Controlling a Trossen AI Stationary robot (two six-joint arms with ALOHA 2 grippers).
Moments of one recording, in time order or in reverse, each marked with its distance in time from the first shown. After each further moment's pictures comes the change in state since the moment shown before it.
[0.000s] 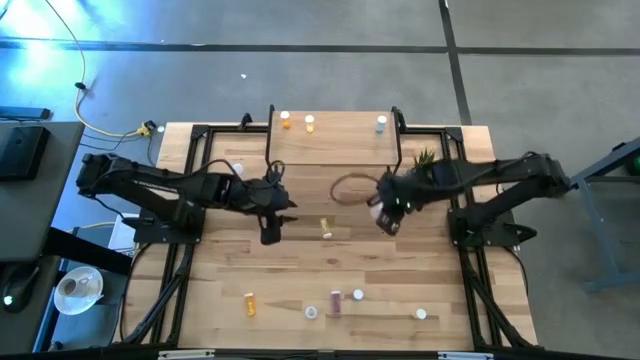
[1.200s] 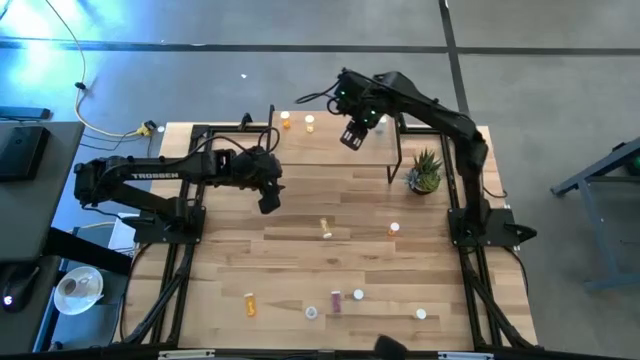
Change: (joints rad) left arm 0.278 -0.022 0.000 -0.181 0.003 0.008; right arm -0.559 0.666 0.900 -0.295 0.009 -0.663
